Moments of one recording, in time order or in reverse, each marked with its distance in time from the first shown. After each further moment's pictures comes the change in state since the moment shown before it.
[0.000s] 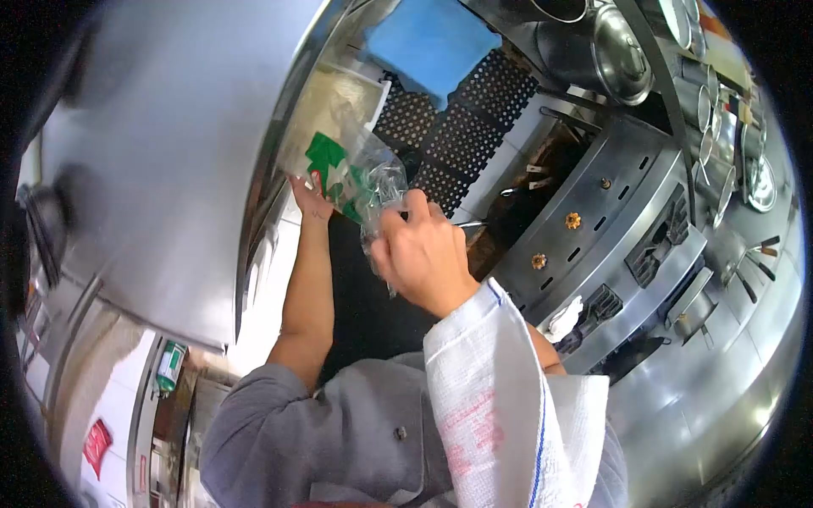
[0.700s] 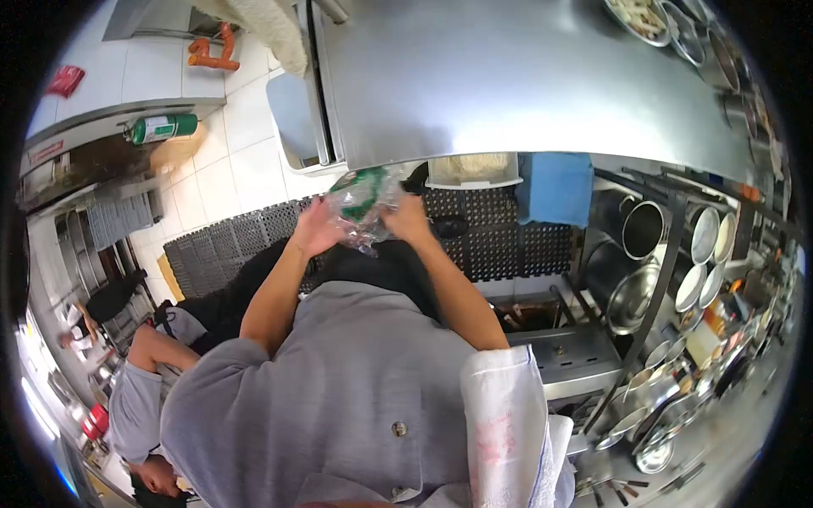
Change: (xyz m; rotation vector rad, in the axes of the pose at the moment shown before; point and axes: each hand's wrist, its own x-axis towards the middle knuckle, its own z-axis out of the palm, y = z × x) left_hand -0.217 -0.026 -0.249 -0.769 -0.946 0.128; right_hand 0.013 -0.069 0.173 0.337 -0.451 -0.622
